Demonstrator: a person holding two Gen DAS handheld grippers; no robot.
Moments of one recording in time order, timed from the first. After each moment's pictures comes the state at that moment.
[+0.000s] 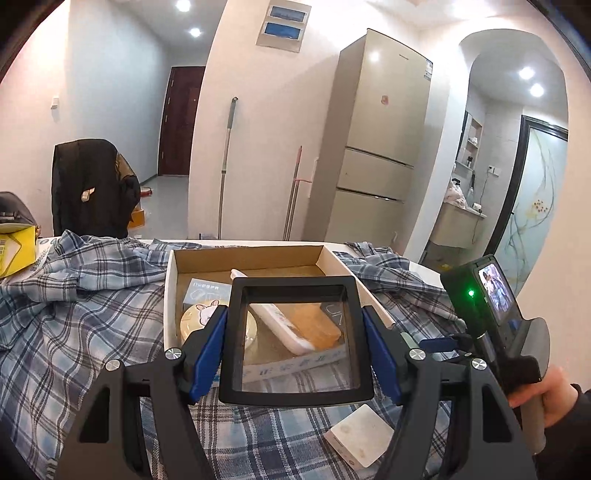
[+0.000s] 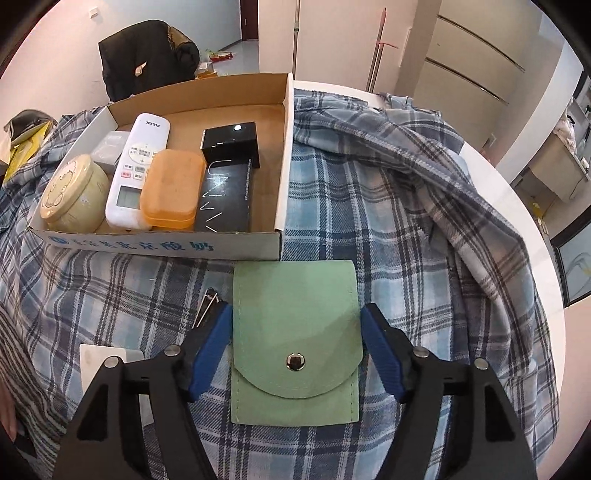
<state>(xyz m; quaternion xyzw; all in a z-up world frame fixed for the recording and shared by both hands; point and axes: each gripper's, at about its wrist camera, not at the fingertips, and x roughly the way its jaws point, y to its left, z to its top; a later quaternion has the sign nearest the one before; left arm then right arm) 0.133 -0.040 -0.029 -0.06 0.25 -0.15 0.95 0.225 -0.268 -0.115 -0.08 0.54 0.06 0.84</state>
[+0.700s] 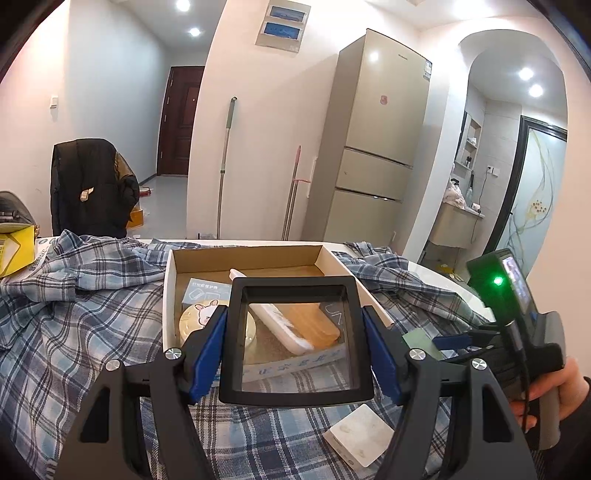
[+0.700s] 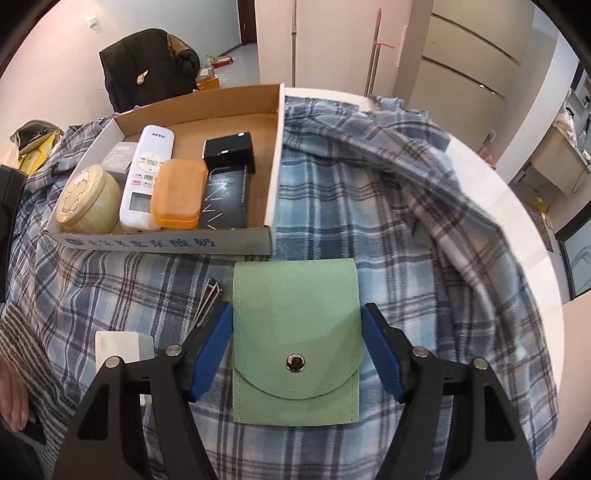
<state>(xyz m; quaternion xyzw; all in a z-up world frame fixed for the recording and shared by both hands) 0.133 -0.040 -0.029 -0.06 0.25 -0.15 0.95 0.212 -0.281 -0.097 -0.06 0.53 0.06 0.84</state>
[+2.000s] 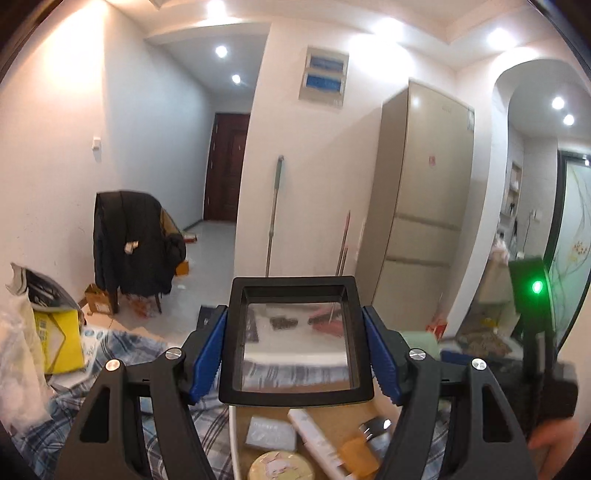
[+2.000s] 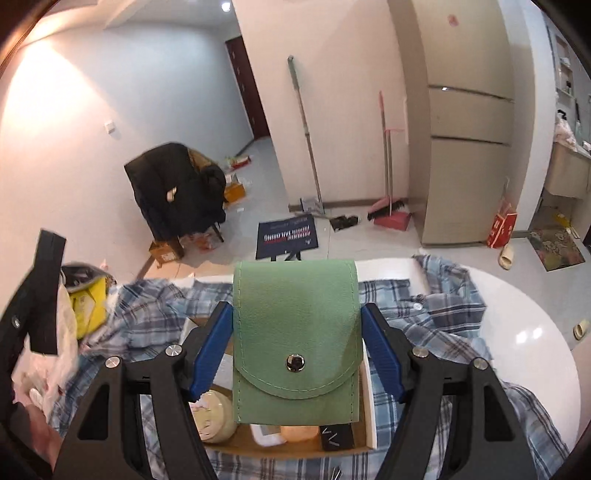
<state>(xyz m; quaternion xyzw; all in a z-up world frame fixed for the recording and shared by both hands) 0.219 0.000 0.081 -0.06 0.18 -0.04 0.98 0.303 -0.217 0.024 0.05 0.38 0.10 0.92</state>
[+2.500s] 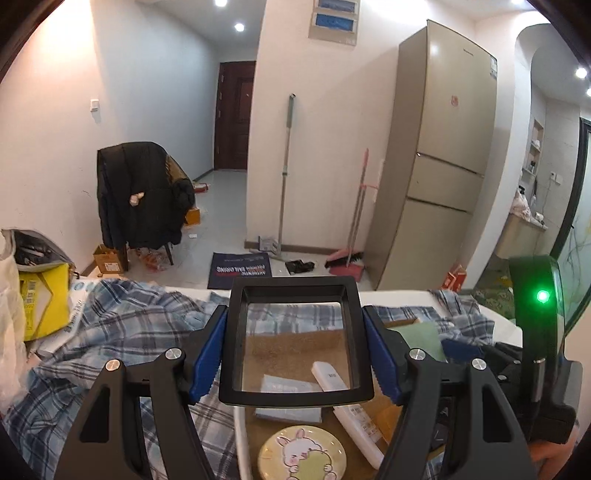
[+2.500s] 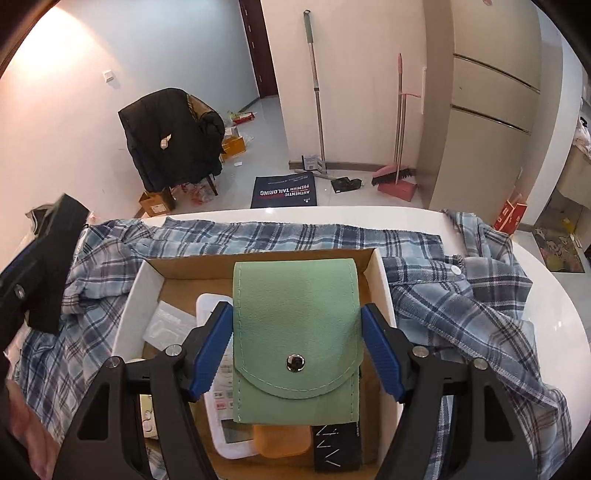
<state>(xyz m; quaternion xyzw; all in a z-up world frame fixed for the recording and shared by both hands) 0.268 -0.009 0.009 -0.04 0.28 -0.03 0.96 0.330 -0.201 -0.063 0.01 0.45 0.11 0.89</state>
